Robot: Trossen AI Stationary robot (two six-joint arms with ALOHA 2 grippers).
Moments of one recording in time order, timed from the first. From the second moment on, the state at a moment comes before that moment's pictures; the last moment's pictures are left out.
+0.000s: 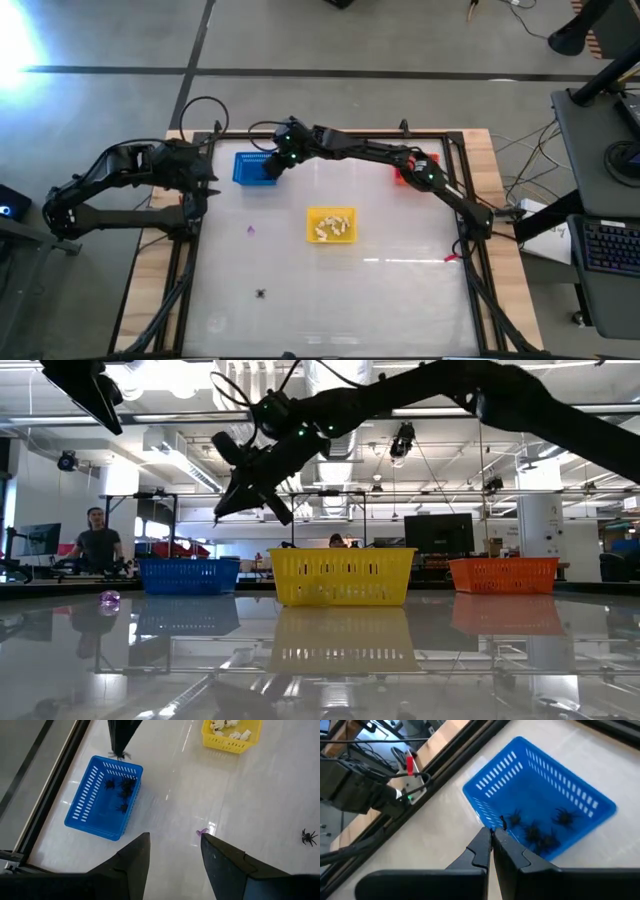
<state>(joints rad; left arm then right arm) 0.33 0.75 1.12 -1.32 -0.04 0.07 -0.33 2.46 2.32 -0.49 -0.24 0.52</state>
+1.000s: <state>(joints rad) 0.33 0.78 1.12 -1.32 -0.04 0.07 -0.34 2.40 2.35 -0.70 -0.24 0.44</state>
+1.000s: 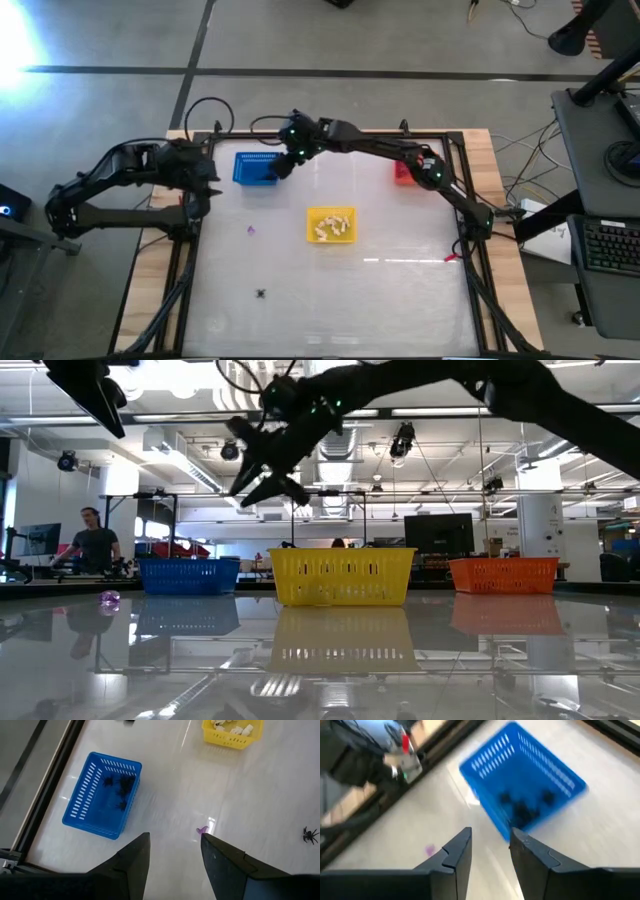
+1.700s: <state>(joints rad) 0.33 0.80 0.99 -1.26 0.06 0.05 -0.20 2.03 2.35 -1.35 0.10 0.40</state>
